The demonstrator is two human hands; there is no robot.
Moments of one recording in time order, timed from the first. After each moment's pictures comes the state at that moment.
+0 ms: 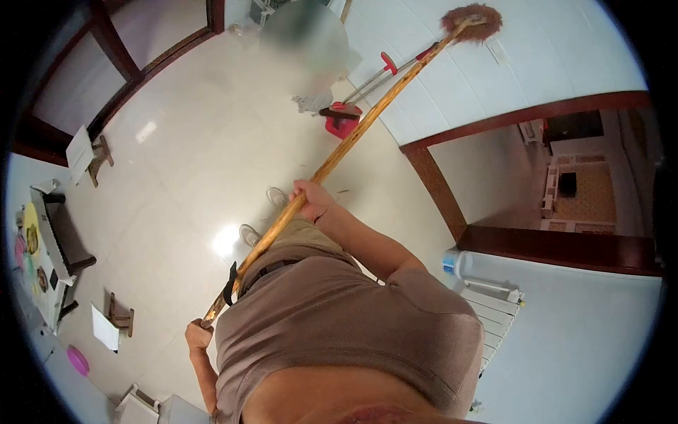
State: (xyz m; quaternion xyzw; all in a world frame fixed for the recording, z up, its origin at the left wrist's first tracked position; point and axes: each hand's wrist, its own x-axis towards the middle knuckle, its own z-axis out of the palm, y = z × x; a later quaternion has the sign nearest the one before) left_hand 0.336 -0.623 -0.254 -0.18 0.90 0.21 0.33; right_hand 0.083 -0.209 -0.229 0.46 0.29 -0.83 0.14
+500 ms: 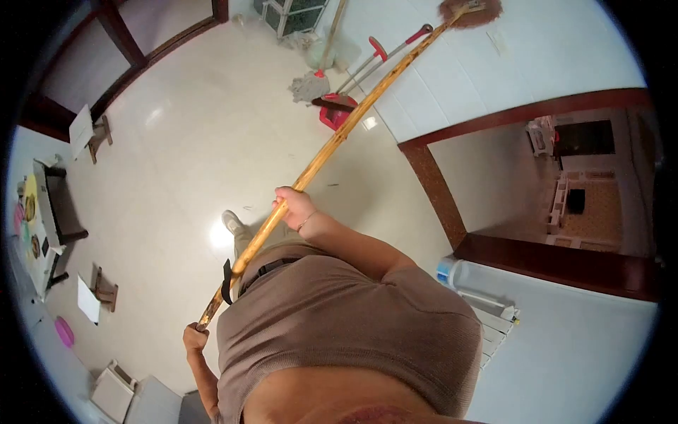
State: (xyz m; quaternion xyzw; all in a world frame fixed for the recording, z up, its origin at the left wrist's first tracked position) left_hand 0.468 -0.525 -0.281 -0.23 0.89 0.20 0.33; right_hand 0.170 -0.141 -0.238 0.43 0.33 -0.82 0.19
